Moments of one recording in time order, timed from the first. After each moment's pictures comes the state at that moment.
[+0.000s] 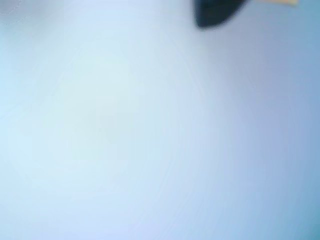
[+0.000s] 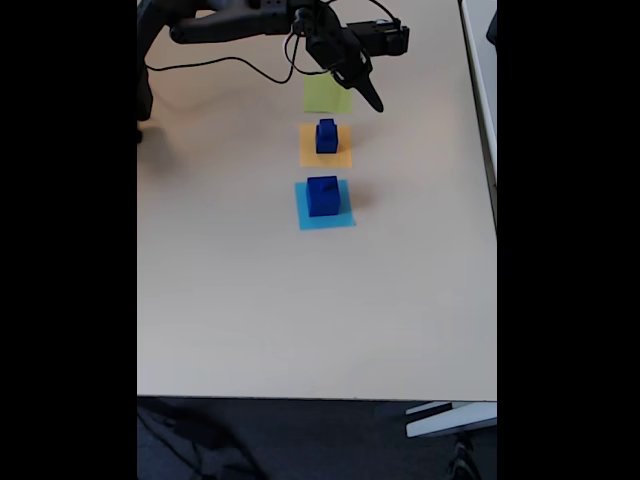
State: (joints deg) arm 3.2 59.2 42.6 58.4 61.3
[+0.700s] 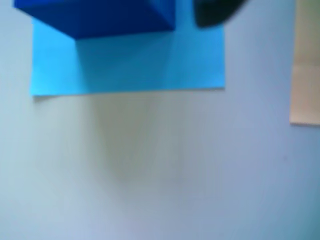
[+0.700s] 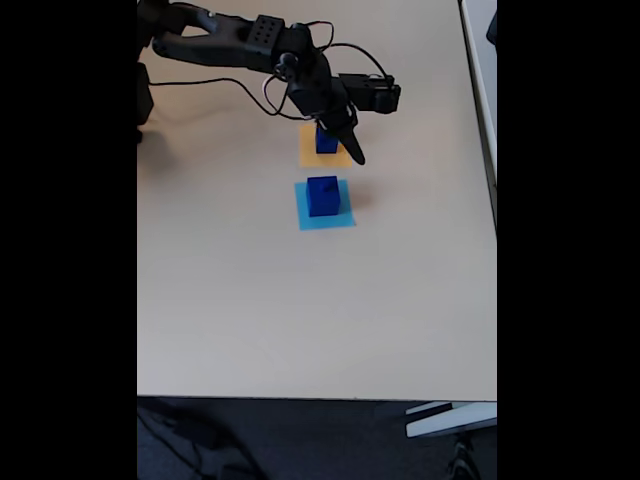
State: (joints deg) arm 16.7 62.5 56.0 60.7 59.0
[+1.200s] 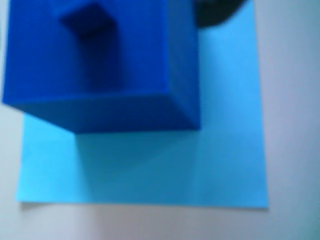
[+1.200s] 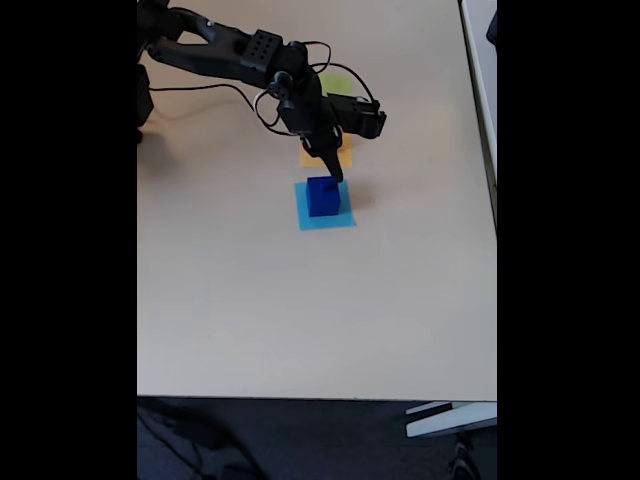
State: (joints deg) arm 21.0 62.6 60.1 64.2 57.0
